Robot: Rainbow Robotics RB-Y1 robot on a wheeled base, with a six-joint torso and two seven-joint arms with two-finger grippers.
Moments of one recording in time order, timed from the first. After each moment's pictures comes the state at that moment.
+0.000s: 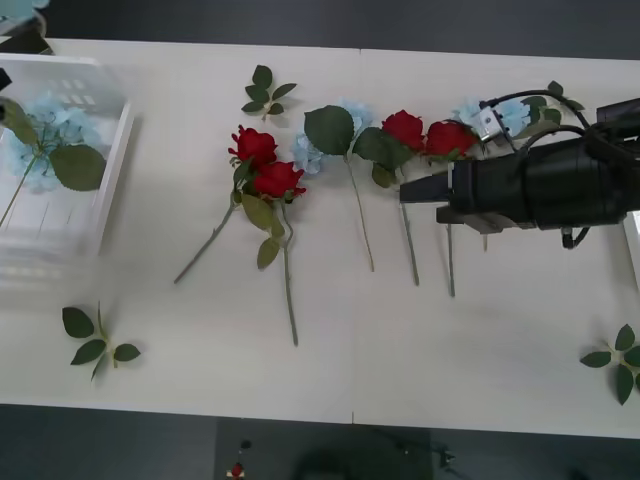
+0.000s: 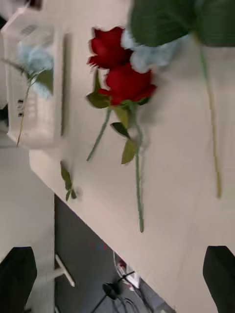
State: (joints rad) right arm -0.68 -1.21 0.77 -1.80 -1.96 0.65 1.35; left arm -0.41 1.01 -0.08 -1.13 2.27 0.50 -2.70
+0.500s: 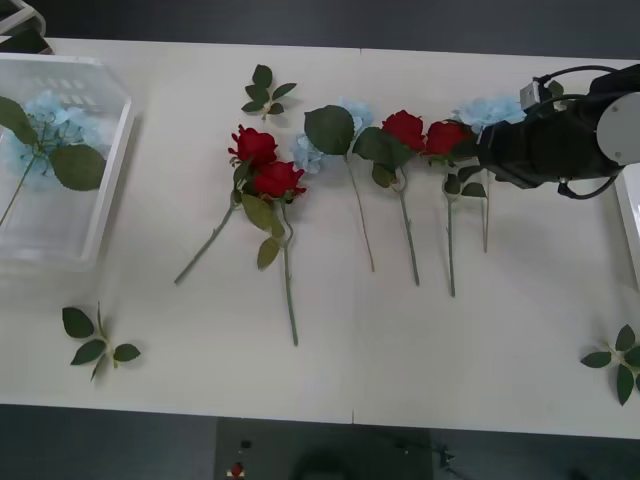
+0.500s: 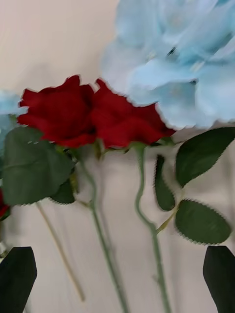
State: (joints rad) right arm -1.03 -1.11 1.16 -1.31 -1.72 0.53 1.10; left arm -0.32 1.09 -0.04 -1.02 2.22 0.49 -2.70
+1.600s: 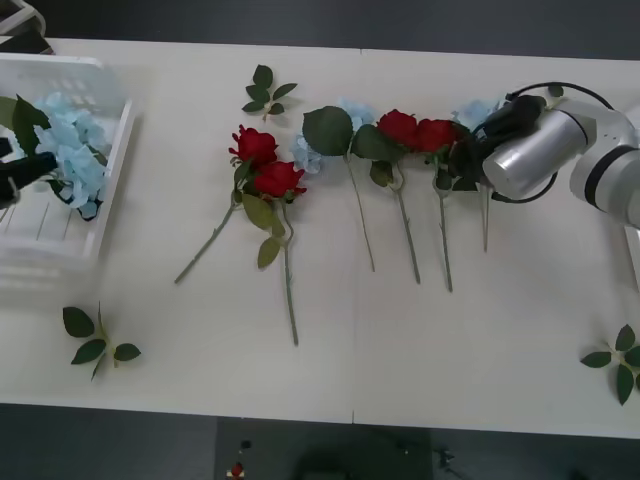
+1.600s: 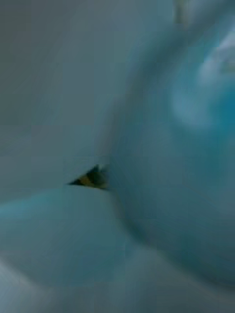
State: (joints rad) right arm -1.11 -0.63 1.22 -0.70 -0.94 0.56 0.57; left arm -0.05 1.09 -0.02 -1.52 2.20 0.52 -2.70
